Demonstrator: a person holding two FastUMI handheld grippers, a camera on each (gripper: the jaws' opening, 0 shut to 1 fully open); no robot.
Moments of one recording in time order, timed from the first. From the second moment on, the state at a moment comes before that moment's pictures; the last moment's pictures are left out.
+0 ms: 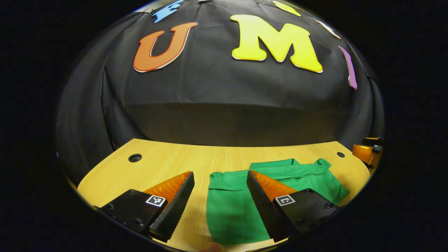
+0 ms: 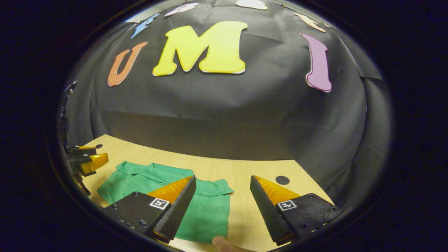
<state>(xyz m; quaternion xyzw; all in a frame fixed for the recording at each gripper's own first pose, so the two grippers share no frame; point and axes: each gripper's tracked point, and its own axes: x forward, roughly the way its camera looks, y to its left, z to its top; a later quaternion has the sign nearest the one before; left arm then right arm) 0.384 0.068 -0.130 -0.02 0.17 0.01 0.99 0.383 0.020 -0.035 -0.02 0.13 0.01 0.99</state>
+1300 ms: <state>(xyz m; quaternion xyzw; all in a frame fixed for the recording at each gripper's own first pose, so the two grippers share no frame) 0.039 0.046 -0.025 0.04 0.04 0.03 1.00 0.038 -0.005 0.012 -0.02 -0.02 0.02 1.00</state>
